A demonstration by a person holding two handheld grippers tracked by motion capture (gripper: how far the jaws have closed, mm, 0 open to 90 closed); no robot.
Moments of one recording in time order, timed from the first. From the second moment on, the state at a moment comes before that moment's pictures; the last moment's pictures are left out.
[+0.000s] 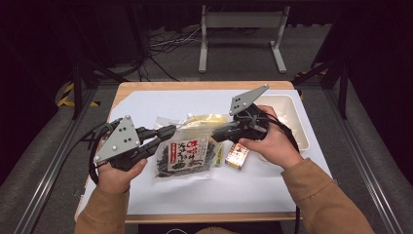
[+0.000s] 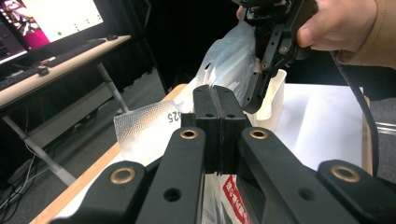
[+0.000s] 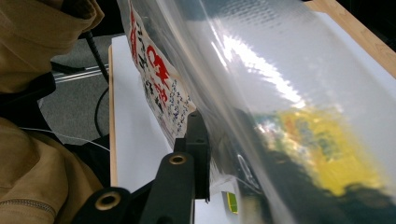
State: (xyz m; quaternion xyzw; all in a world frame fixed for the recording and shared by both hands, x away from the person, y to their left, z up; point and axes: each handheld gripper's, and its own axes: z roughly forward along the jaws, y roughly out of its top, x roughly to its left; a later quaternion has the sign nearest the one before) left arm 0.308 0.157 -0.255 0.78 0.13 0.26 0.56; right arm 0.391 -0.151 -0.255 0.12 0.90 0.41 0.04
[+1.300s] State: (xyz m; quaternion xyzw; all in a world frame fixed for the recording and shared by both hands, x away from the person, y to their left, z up) left arm 0.337 0.186 -0.278 0.76 0.21 0.23 0.56; right arm 0.385 -0.209 -0.189 0.20 0.89 0.38 0.14
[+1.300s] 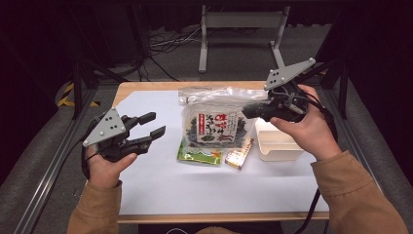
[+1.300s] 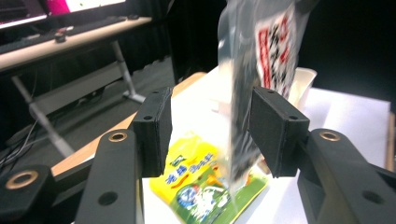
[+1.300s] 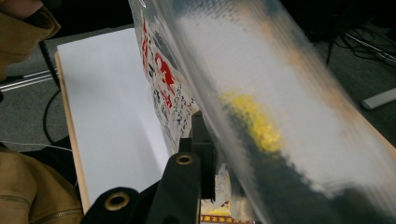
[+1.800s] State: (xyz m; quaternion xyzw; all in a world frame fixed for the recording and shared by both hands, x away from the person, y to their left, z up) left arm 0.357 0.188 -0.298 0.78 0.24 0.22 0.54; right arm 0.398 -0.232 -0.175 0.24 0.88 0.38 0.16
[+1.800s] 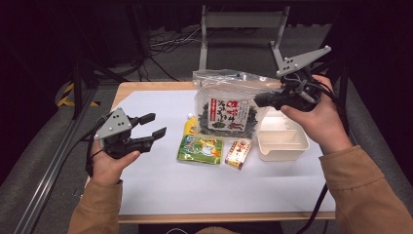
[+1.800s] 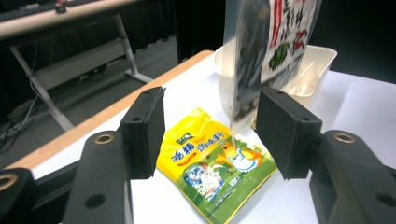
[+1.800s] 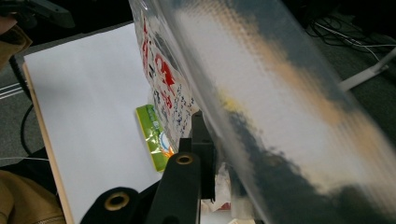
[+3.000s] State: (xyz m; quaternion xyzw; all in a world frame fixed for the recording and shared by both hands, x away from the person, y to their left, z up) left arm 0.376 0.187 -0.321 0.78 0.29 0.20 0.51; right arm 0.441 -0.294 -0.160 0.35 0.84 0.35 0.24
